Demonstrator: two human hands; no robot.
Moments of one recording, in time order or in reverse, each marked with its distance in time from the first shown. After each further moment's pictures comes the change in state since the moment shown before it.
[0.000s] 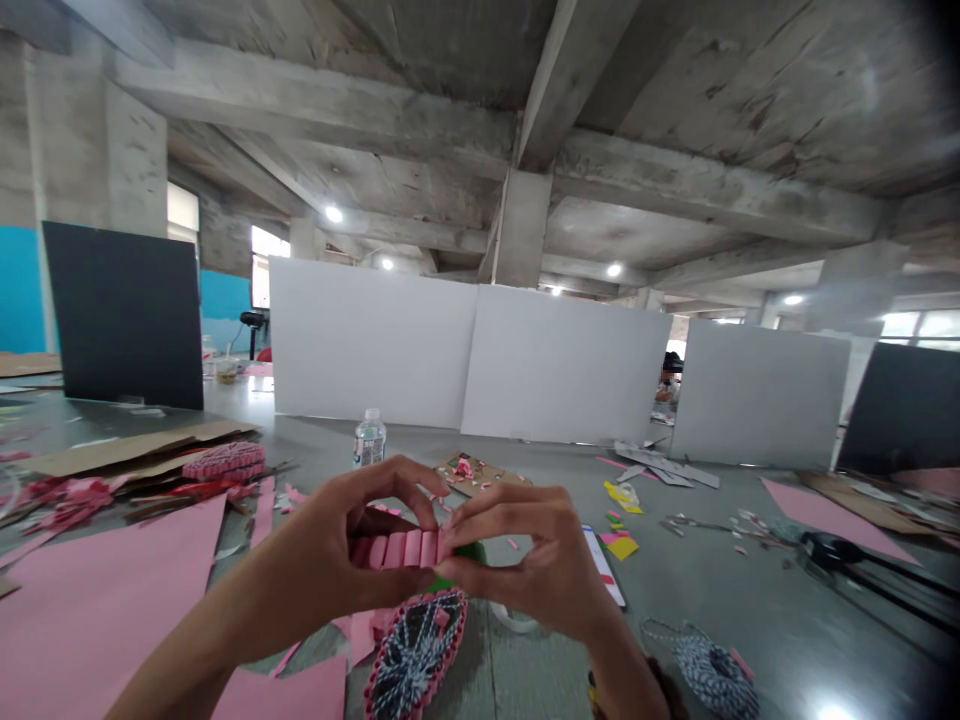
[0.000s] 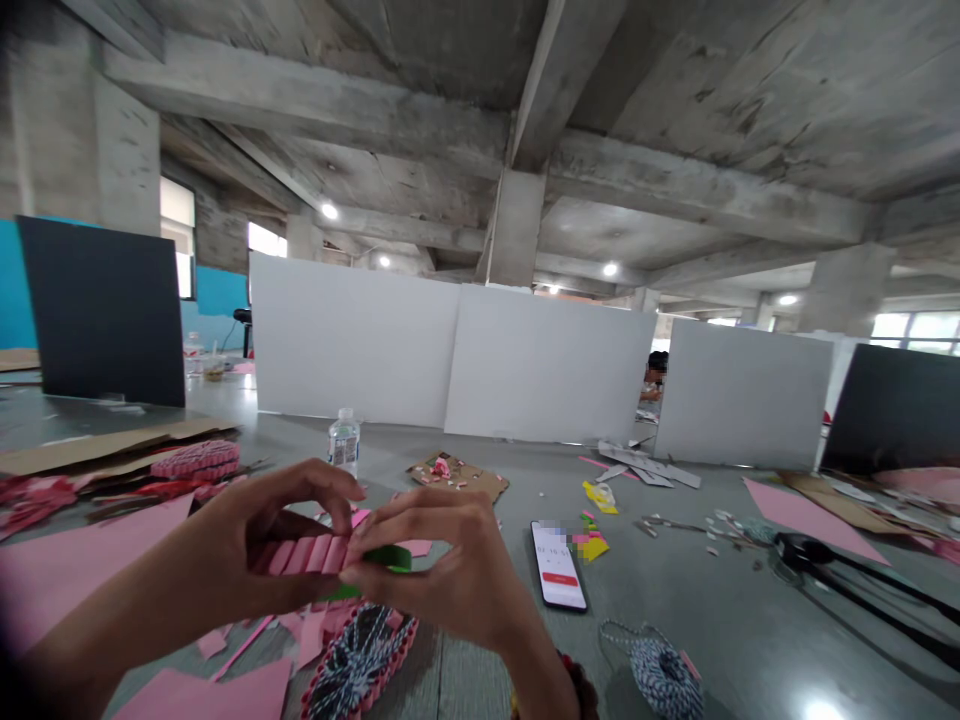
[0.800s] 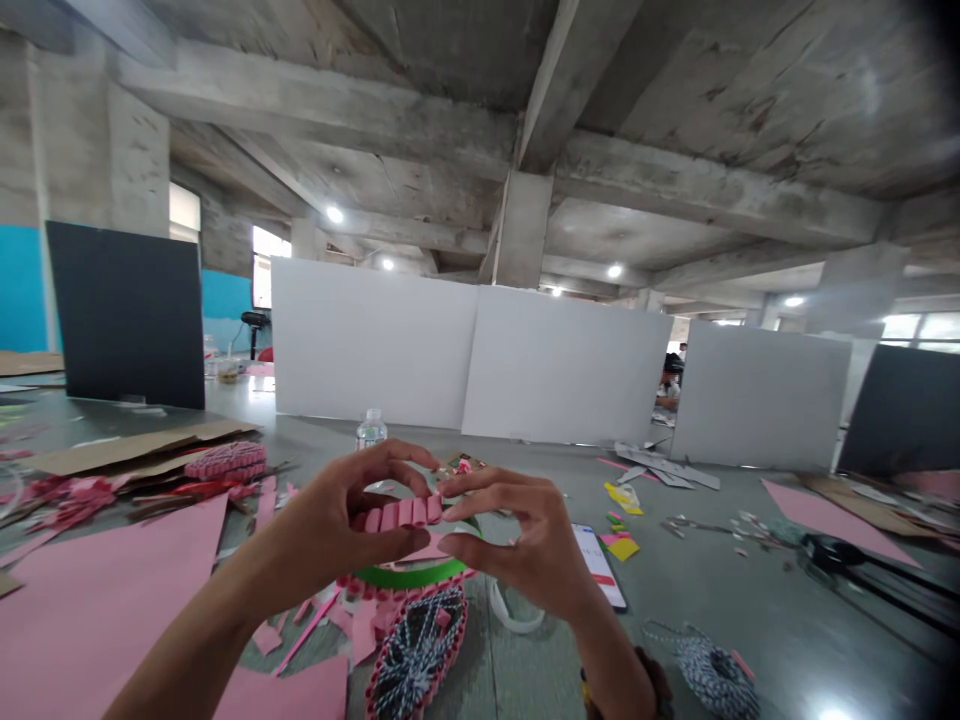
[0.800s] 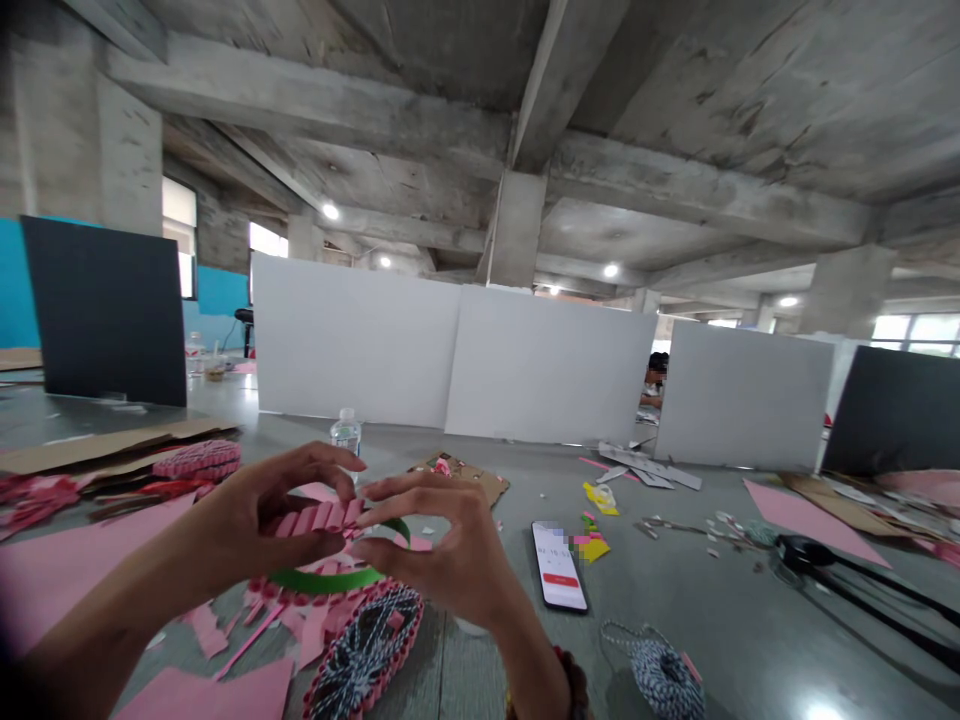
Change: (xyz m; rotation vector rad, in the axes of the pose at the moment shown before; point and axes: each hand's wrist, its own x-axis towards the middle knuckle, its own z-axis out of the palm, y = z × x) left_hand 0.008 -0.015 -0.012 -0.067 0.051 -0.042; right_hand 0.003 0.011 0.003 0.103 0.046 0.101
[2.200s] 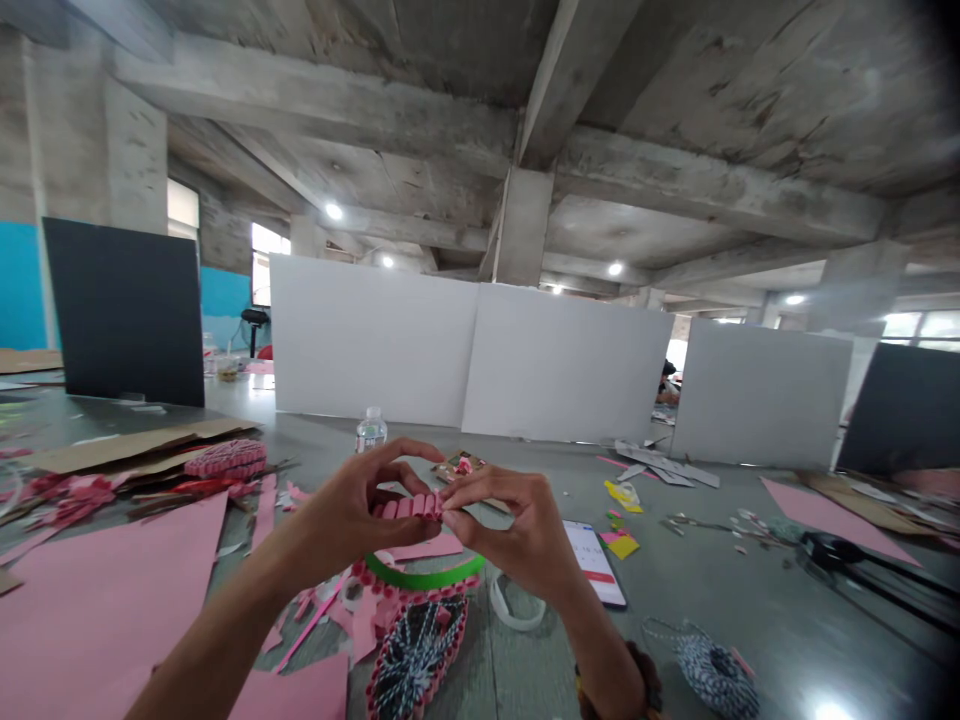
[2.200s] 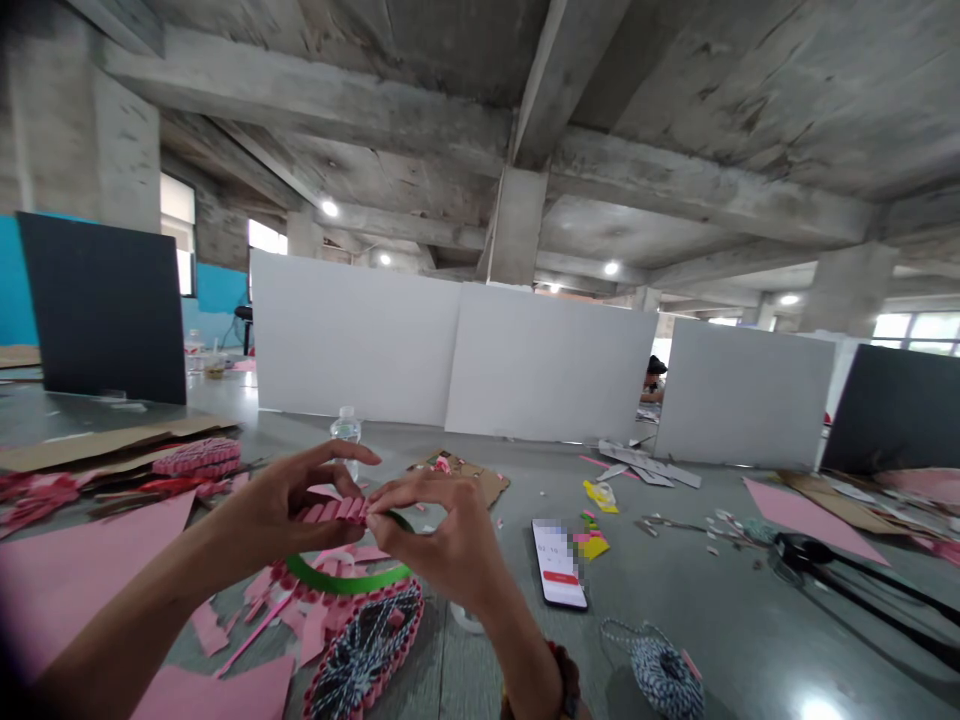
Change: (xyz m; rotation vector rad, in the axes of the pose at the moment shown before) left_hand 0.015 -0.010 0.007 -0.074 0.031 0.007; right_hand 0.003 0.013 0.007 -0.023 0.051 0.088
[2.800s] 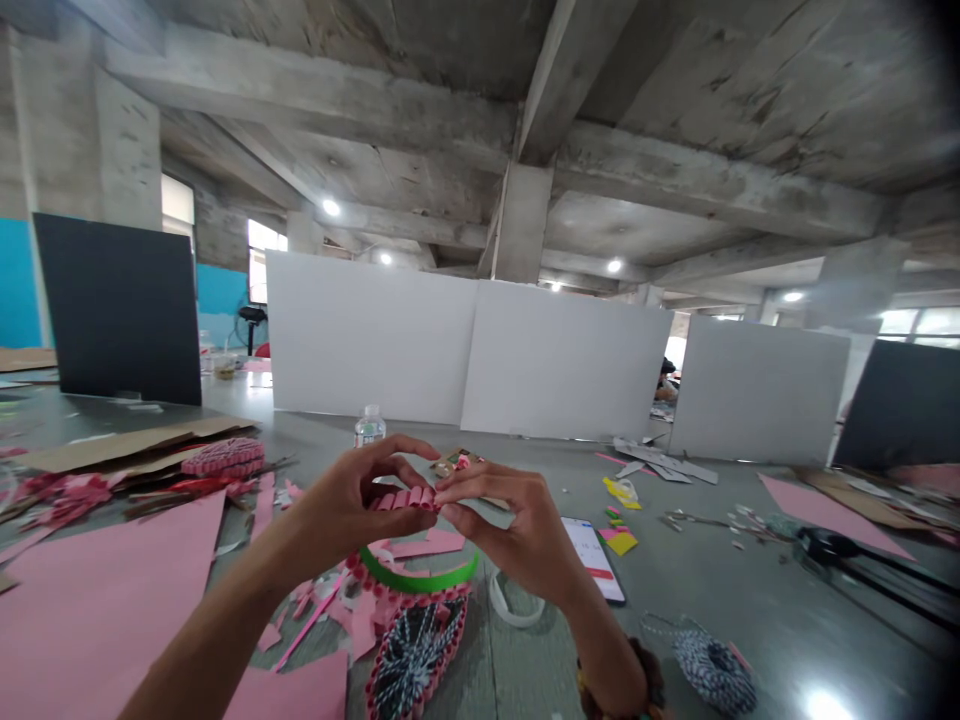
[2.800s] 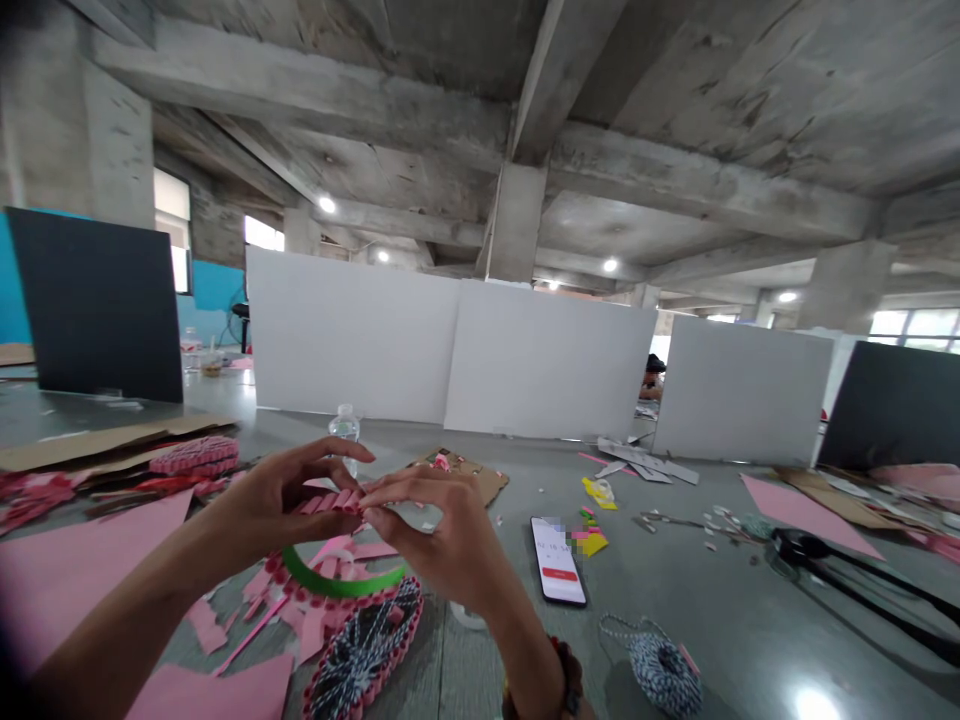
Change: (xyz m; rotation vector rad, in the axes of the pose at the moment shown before) left_hand 0.001 0.001 -0.001 -0.020 0.034 0.013; right_hand 0.003 -0.006 -0.005 -0.077 -0.094 -0.082
